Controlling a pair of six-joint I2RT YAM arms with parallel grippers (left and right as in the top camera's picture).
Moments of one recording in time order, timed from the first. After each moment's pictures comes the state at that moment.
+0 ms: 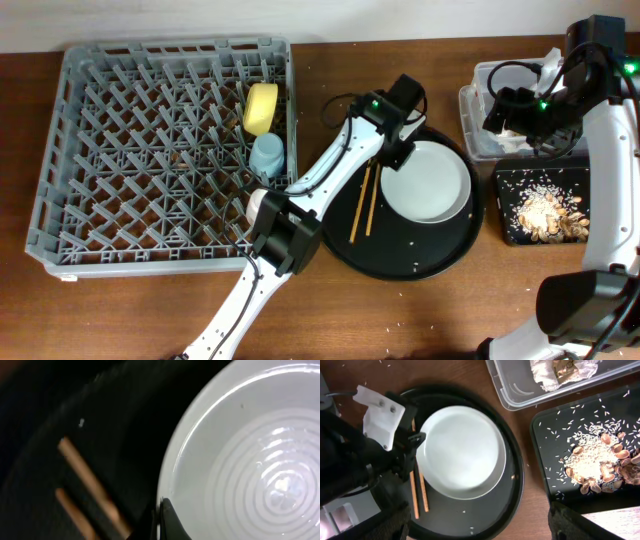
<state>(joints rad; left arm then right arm) -0.69 2.80 2.75 -1.23 0.12 0.02 -0.19 1.77 1.91 -1.42 -0.18 0.17</state>
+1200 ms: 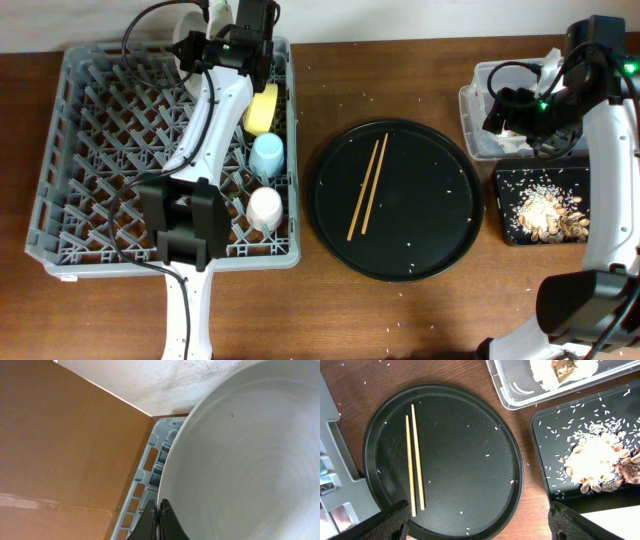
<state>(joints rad) -0.26 2.37 2.31 -0.85 -1.15 0.07 -0.19 1.77 1.91 -1.42 -0.18 0.17</state>
